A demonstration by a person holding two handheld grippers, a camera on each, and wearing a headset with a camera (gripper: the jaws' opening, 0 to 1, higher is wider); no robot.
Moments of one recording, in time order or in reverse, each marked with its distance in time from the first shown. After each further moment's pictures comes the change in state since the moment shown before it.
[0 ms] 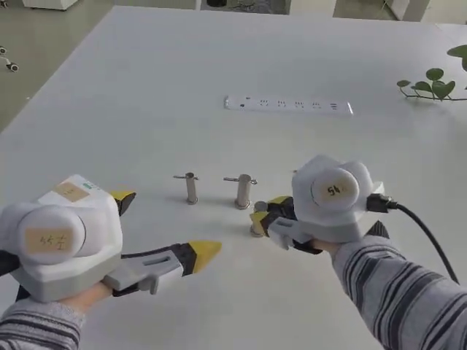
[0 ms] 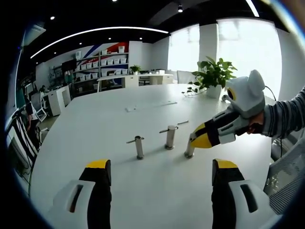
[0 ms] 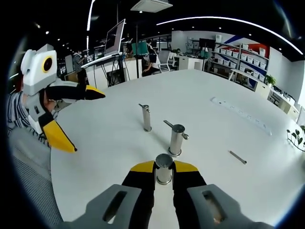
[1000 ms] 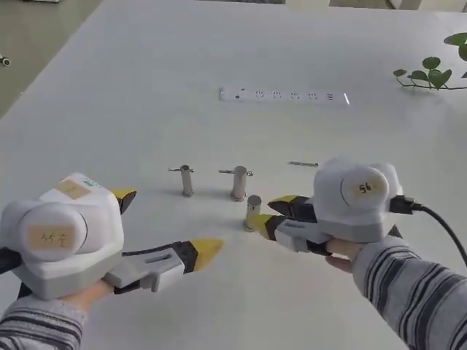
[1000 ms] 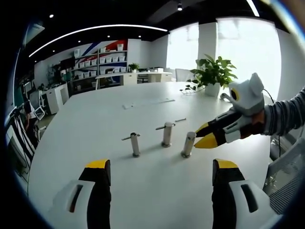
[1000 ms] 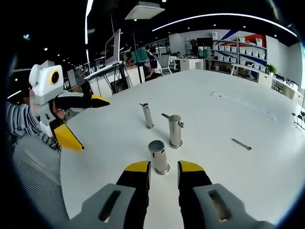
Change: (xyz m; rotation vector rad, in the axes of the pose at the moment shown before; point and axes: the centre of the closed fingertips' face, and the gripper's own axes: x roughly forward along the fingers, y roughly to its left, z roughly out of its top) left arm 0.004 -0.004 -0.008 -0.007 0.016 -0.015; right arm -0.012 -0.005 -0.020 0.112 -0.029 0.071
